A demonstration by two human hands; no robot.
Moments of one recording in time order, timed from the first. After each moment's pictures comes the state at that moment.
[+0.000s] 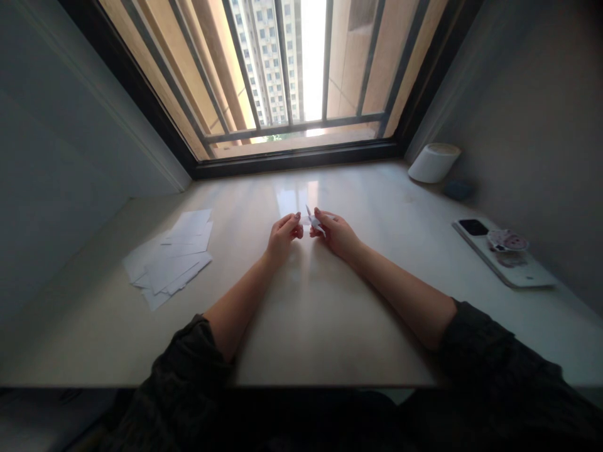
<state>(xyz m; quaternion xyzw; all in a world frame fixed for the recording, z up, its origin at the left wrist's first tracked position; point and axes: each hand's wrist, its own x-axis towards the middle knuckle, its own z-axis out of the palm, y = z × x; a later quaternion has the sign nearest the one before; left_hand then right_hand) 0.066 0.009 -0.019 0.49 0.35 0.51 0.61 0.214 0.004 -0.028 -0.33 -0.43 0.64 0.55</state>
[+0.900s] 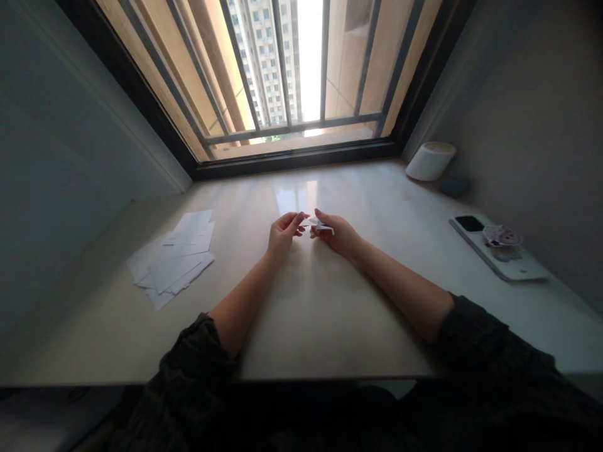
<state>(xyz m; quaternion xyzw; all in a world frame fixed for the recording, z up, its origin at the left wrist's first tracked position) 0.065 0.011 -0.023 0.53 0.39 0.52 0.54 0.218 0.004 -0.027 -0.34 -0.39 0.68 0.52</state>
